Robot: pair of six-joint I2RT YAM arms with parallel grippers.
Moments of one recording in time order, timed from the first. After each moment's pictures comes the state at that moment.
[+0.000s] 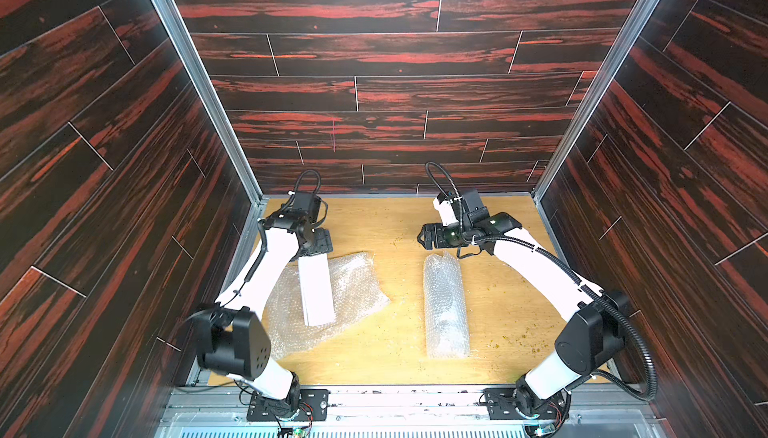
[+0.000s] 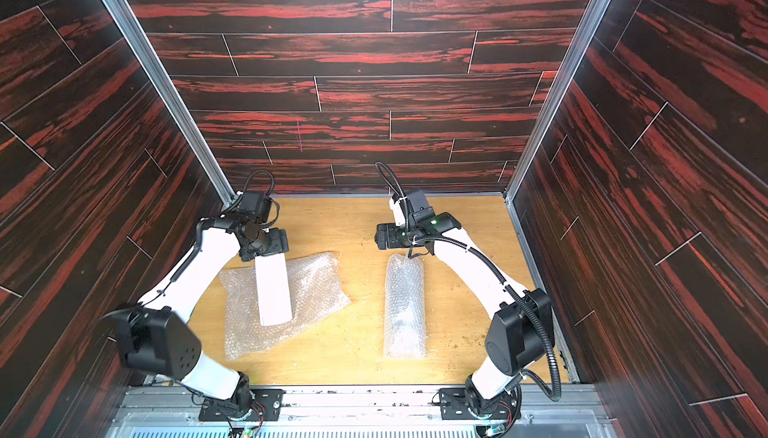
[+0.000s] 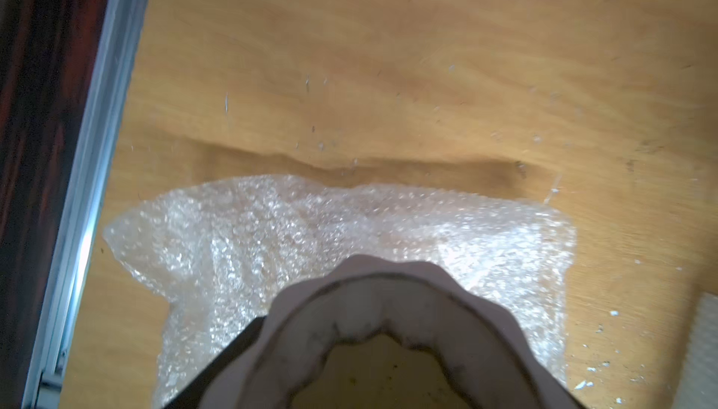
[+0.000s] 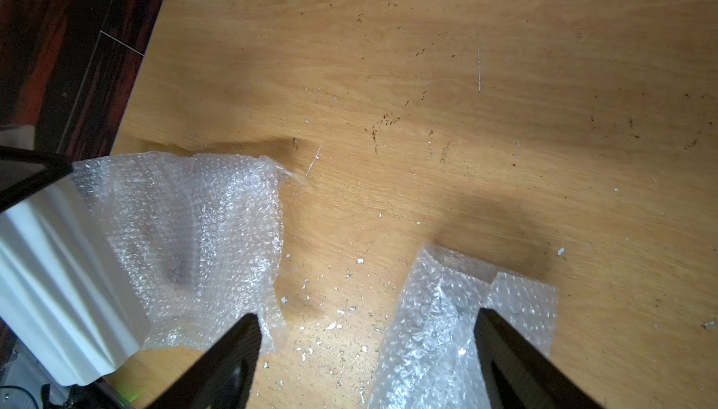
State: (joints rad) left arm -0.17 1.53 1.41 -0.97 -0.14 -0.40; right arm 0.52 1.63 1.49 -0.74 -0.15 0.32
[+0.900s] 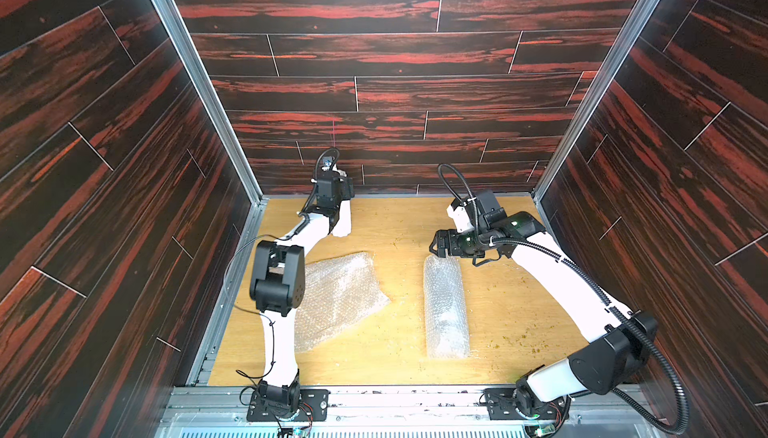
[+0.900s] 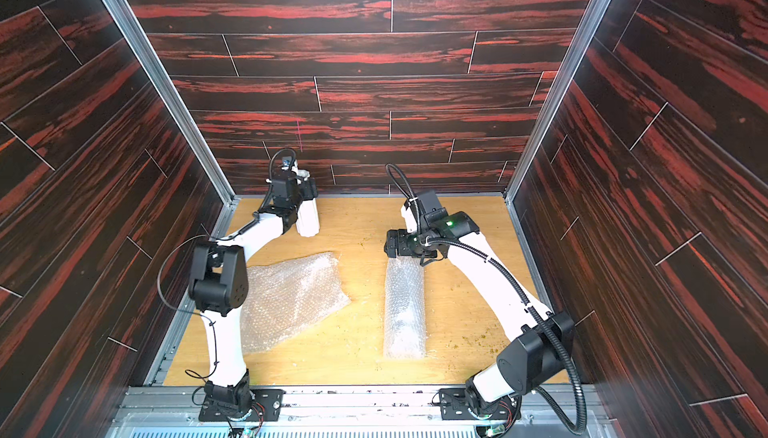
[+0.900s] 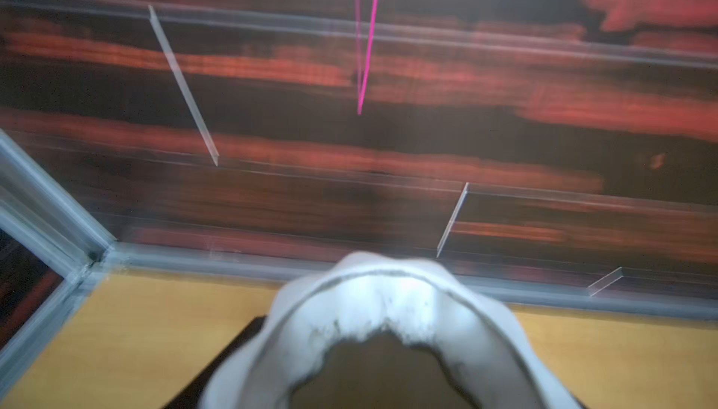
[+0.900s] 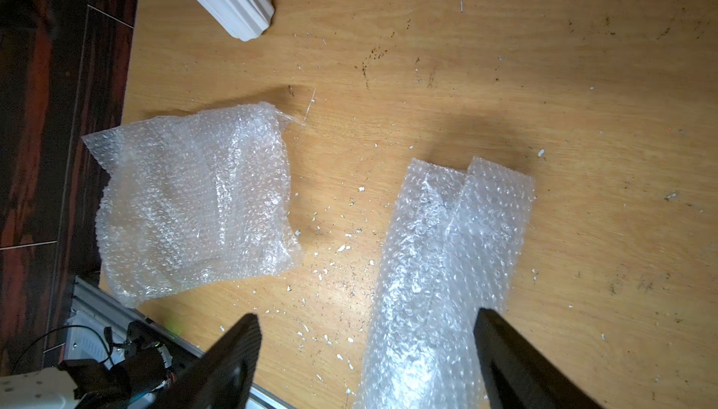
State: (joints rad) left arm -0.18 2.15 1.69 0.24 -0.20 -0.13; right arm 0.51 1.52 1.55 -1.02 -0.18 0.37
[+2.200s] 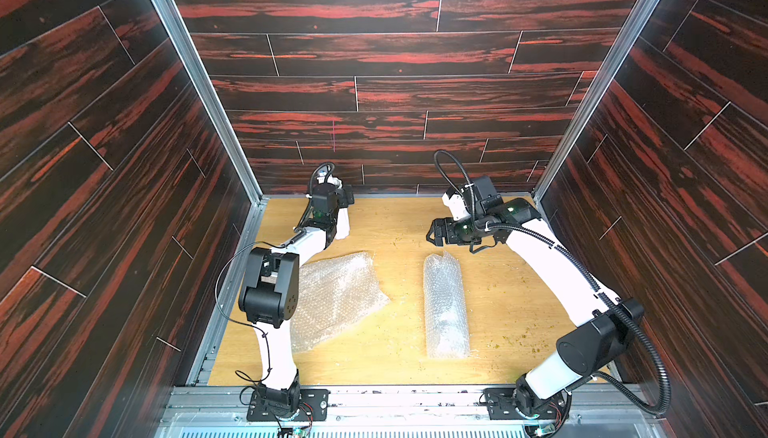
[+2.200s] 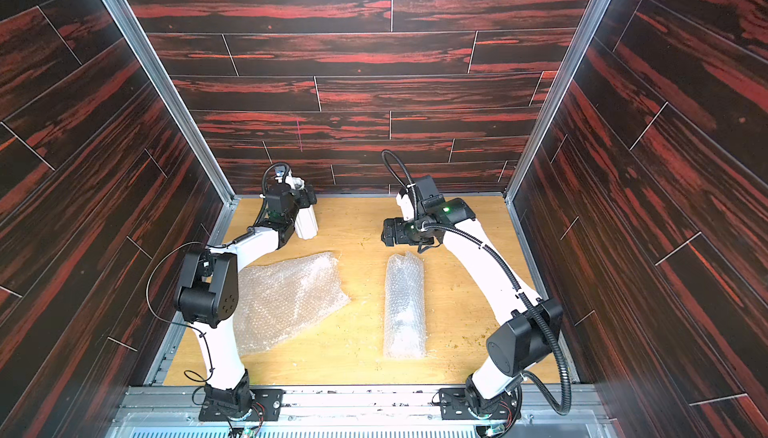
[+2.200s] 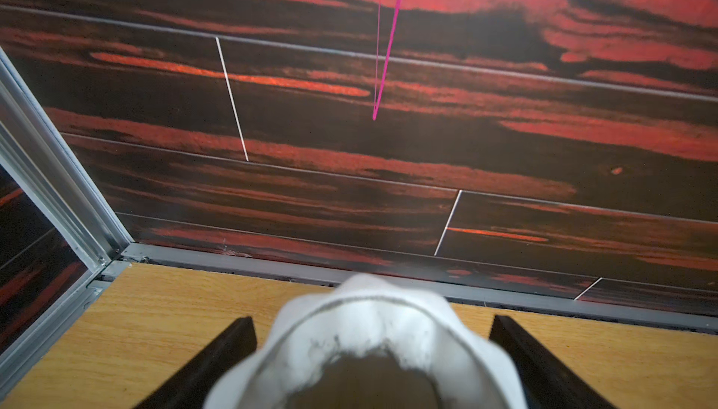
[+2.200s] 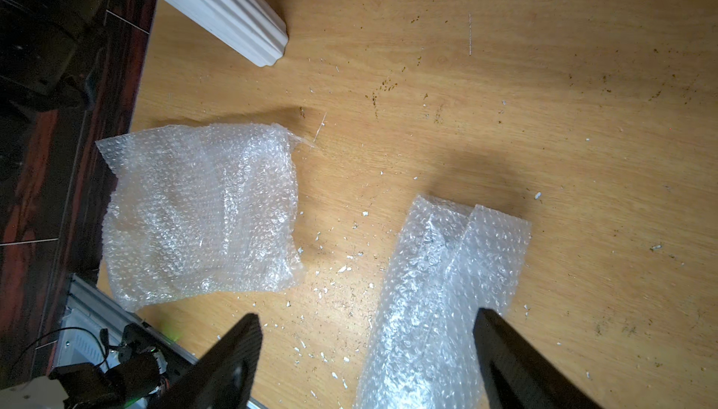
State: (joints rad) left arm -0.18 1.97 1.39 0.41 -0.23 -0.16; right arm 0.49 1.62 1.69 -1.04 -0.19 0.31
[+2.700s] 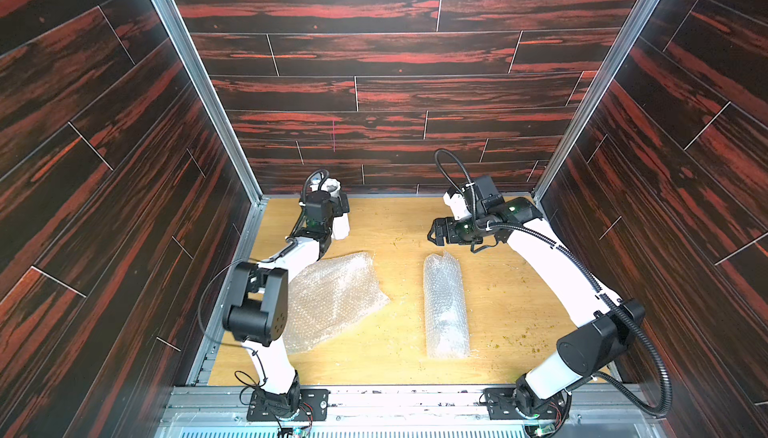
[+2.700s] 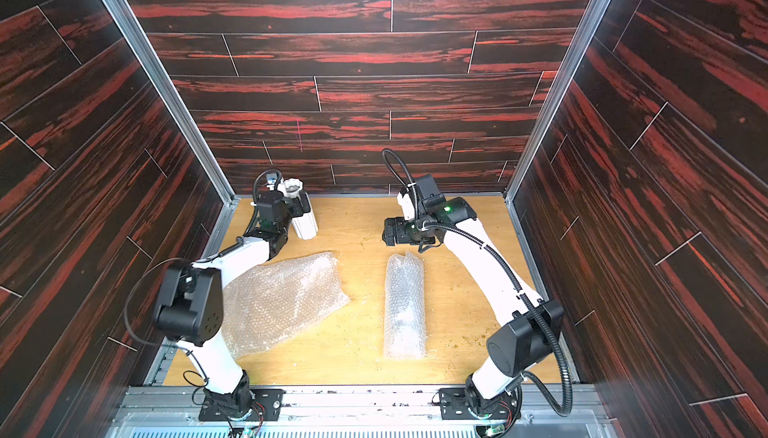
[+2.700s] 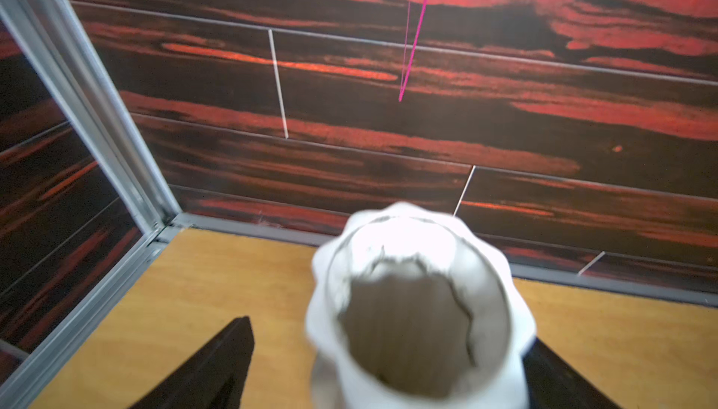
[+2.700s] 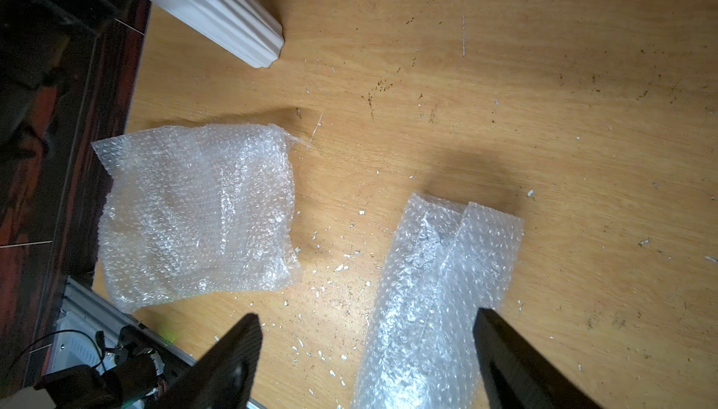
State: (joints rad) left arm -0.18 1.74 1.17 0.34 -0.27 -0.17; right arm 0.49 1.61 1.70 -1.06 -0.18 0.31
